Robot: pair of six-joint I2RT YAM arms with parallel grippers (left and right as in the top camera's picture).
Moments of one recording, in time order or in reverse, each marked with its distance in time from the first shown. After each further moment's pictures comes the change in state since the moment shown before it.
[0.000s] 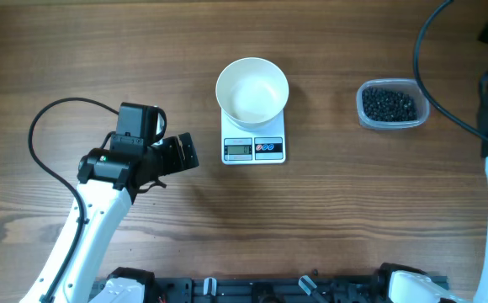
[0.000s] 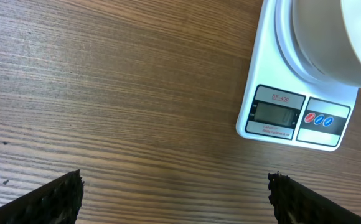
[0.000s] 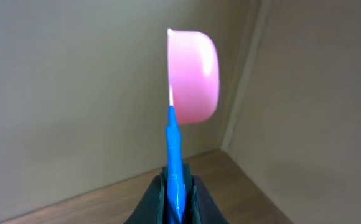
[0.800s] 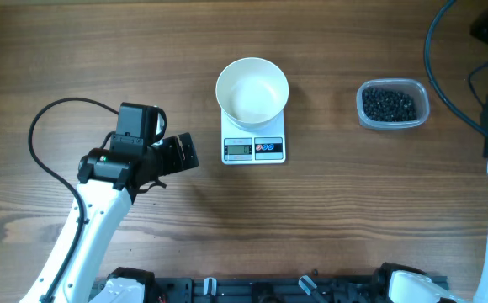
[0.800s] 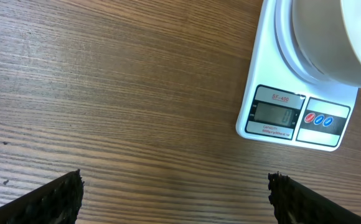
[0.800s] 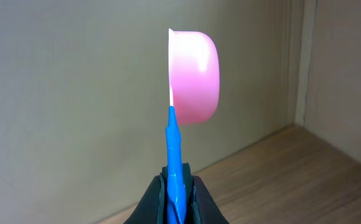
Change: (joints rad) left arm 0.000 0.000 0.000 0.000 0.000 0.000; right arm -0.012 0.000 0.000 -0.030 -0.181 0.370
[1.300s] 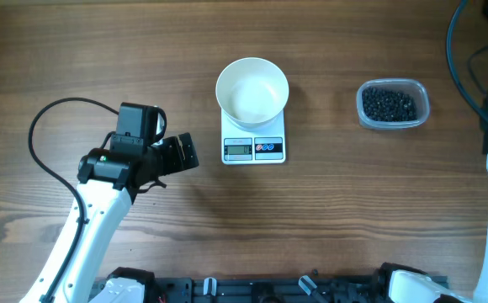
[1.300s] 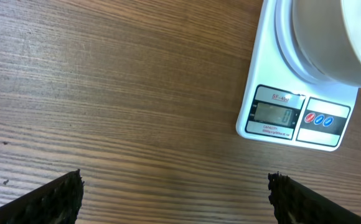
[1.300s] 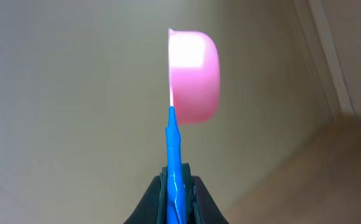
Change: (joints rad) left arm 0.000 0.000 0.000 0.000 0.000 0.000; right arm 0.000 0.021 0.001 0.177 0.013 0.275
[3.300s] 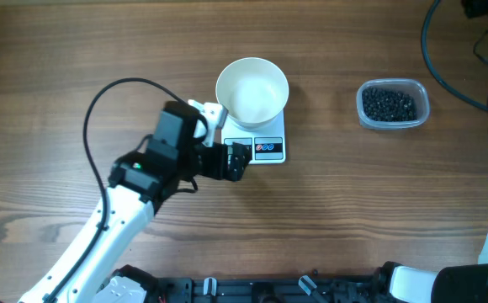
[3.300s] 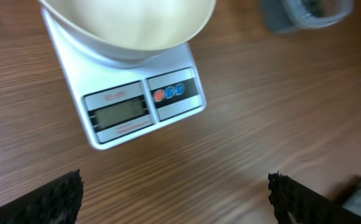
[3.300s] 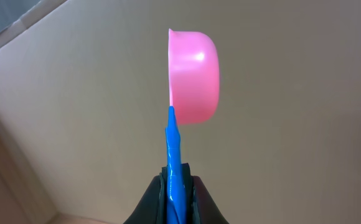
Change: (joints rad) left arm -0.268 0.000 -0.001 0.216 0.196 0.152; right arm -0.090 0.124 0.003 0.326 -0.832 -0.153
